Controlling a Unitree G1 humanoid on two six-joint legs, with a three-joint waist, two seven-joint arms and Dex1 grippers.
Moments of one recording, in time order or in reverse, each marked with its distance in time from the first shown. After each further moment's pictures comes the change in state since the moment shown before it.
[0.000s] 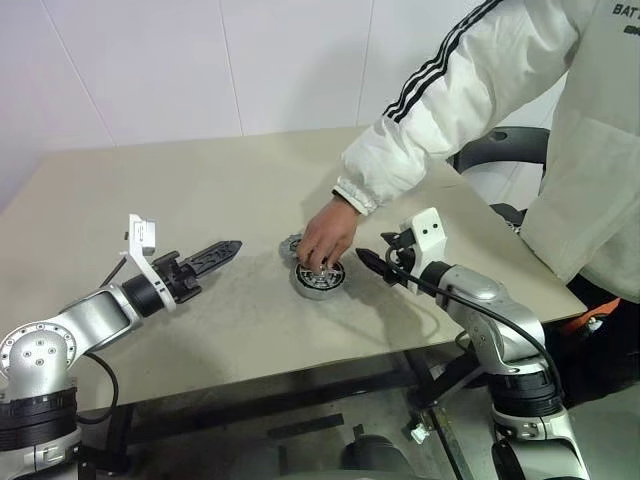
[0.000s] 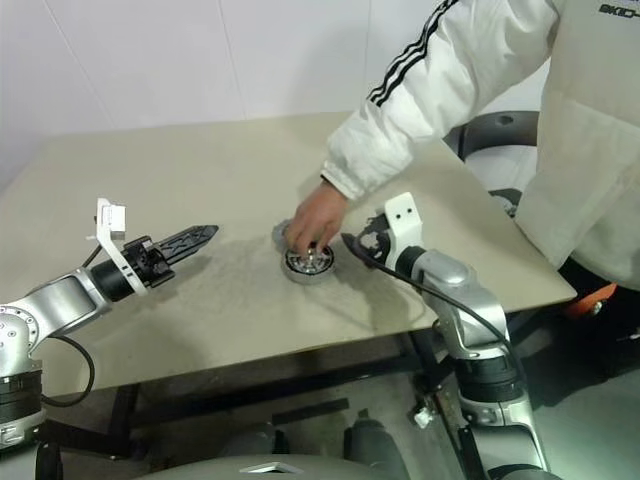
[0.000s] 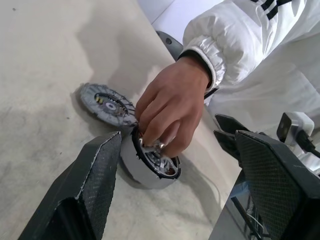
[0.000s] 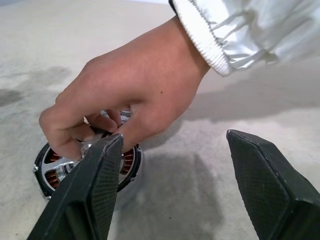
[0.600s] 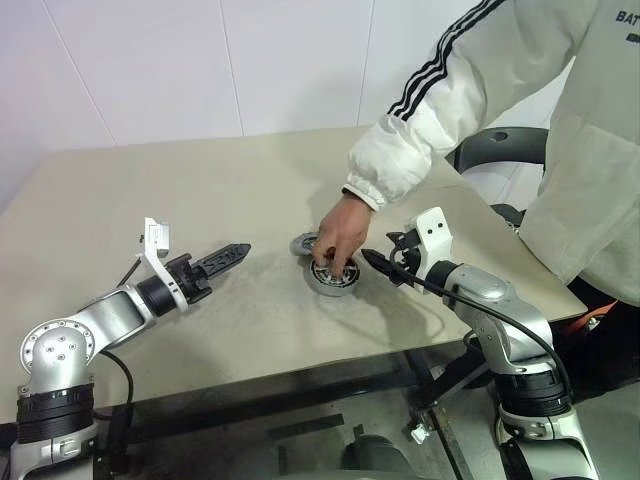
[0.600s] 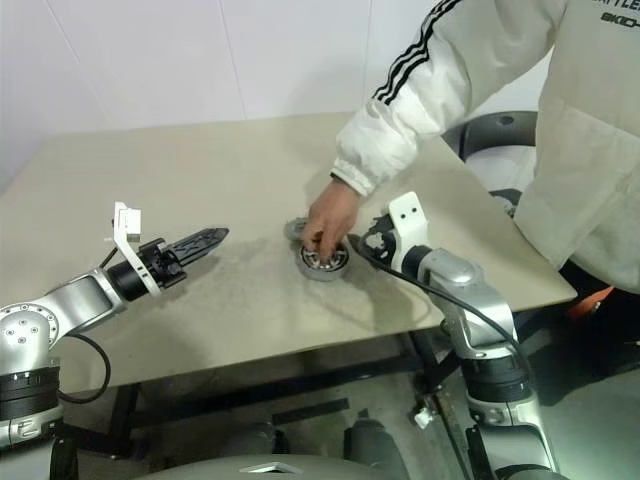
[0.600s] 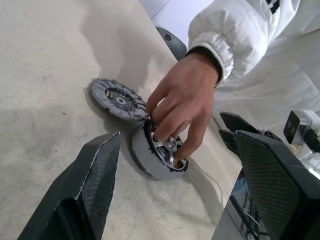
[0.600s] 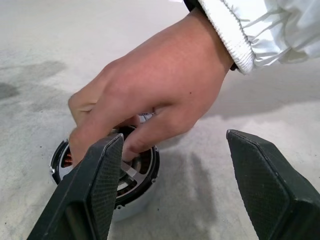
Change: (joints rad) left arm -0.029 -0.054 -0.024 0.027 0.079 0.000 -0.038; right arm 0.001 -0.041 0.001 -0.003 -0.003 0.001 0.020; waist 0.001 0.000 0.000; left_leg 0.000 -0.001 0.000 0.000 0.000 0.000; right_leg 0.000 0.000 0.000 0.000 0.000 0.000
